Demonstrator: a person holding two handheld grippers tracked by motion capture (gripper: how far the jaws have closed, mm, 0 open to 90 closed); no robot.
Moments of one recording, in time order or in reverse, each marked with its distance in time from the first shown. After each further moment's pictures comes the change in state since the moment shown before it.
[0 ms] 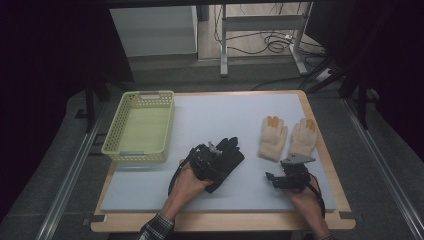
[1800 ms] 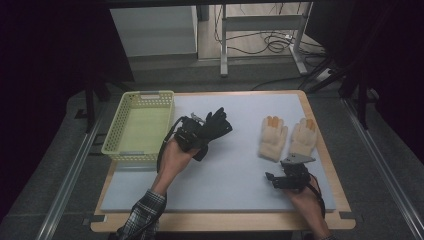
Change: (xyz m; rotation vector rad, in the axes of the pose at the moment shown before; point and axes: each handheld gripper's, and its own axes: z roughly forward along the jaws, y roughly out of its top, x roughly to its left) left arm 0.064 0.044 -0.071 -0.071 0.077 -0.129; right arm 0.000 0.000 0.000 0.000 0.002 -0.002
